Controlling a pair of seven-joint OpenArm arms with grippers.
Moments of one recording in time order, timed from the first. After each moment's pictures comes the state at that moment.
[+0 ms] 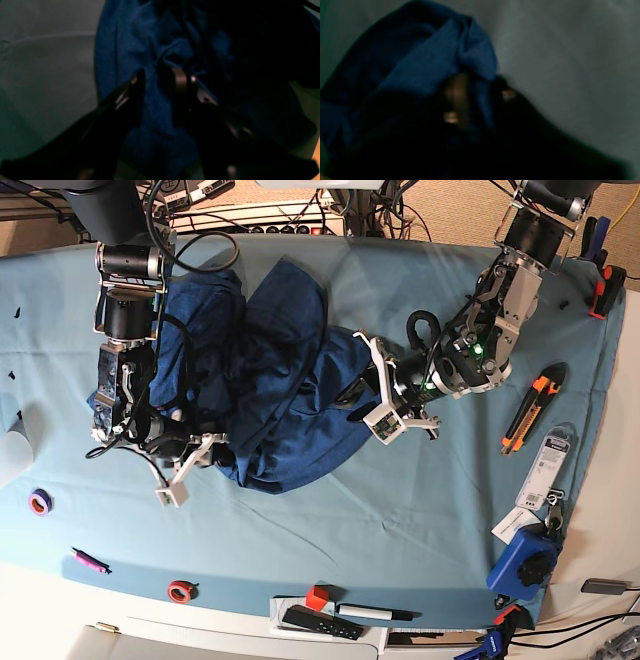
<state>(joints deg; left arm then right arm) -5.6 -17.2 24.3 92.9 -22.6 -29.9 29.7 23.1 15.1 6.7 58.5 29.0 32.7 -54.2</state>
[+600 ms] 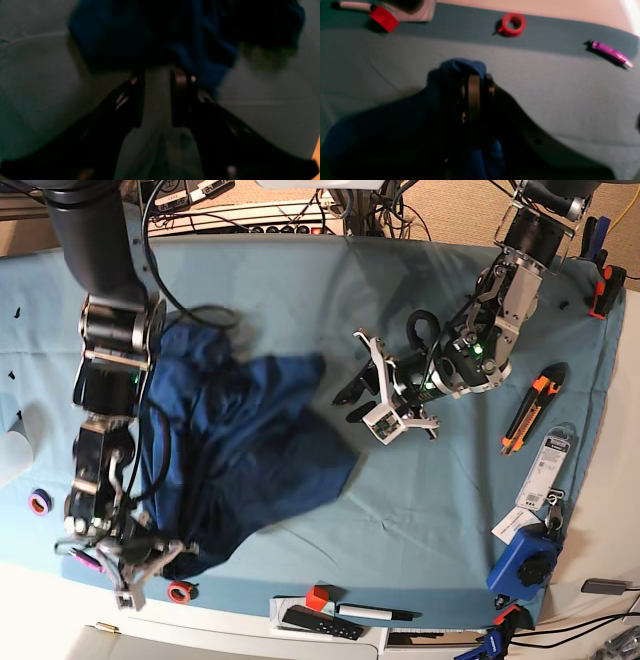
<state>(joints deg) -5.6 -17.2 24.3 92.9 -22.6 -29.9 29.7 42.7 14.9 6.5 59.5 8.6 20.4 -48.9</state>
